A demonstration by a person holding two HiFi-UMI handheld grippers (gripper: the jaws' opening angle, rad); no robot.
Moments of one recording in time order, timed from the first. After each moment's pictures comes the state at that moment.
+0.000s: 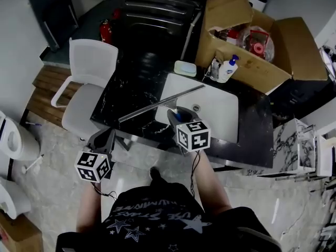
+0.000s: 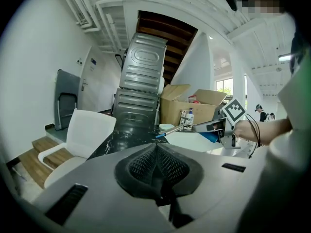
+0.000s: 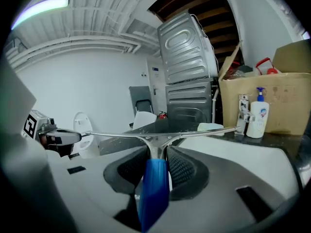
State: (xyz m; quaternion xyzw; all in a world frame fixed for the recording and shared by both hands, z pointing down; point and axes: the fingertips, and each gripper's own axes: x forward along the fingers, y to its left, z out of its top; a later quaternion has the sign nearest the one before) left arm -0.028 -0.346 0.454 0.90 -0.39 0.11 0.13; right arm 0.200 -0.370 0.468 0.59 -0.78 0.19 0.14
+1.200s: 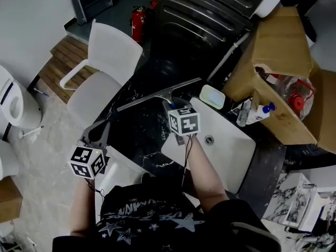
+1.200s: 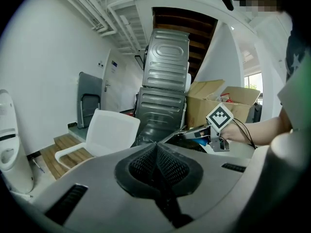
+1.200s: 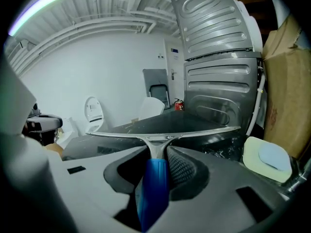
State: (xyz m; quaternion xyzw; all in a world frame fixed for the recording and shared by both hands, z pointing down) left arm -0.046 -0.487 0.473 0.84 -0.51 0.11 0.15; right arm 0.161 -0.604 0.540 0.47 -0.83 0.19 0.23
